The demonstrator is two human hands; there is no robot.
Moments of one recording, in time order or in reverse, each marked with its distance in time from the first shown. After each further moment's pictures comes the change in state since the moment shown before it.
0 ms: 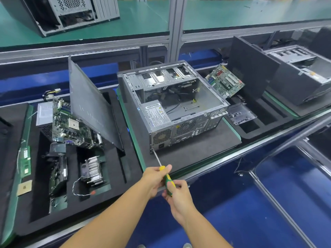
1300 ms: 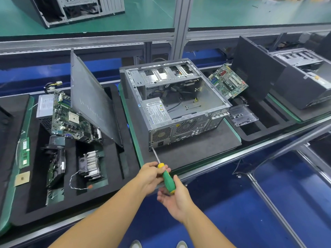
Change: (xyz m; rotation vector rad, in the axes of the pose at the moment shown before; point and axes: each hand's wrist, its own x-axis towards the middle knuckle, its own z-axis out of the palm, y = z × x) left_hand 0.006 0.002 -0.004 -0.319 -0.020 -0.013; right_hand -0.004 -0.014 -0.003 0.208 -0.116 0.201
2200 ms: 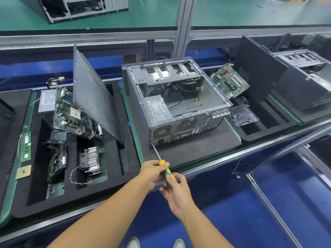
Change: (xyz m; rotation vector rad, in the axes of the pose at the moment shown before) left_hand 0.001 -0.010 0.006 0.242 0.046 0.116; right_hand 0.001 0.003 -0.008 -0.072 0.001 -0.160
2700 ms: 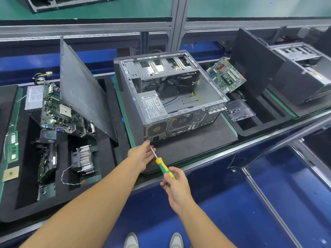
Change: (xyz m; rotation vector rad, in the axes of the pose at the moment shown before) left_hand 0.051 0.038 -0.007 -0.294 0.123 -0.056; right_hand 0.014 -0.004 -0.010 -0.156 0.071 -0.101
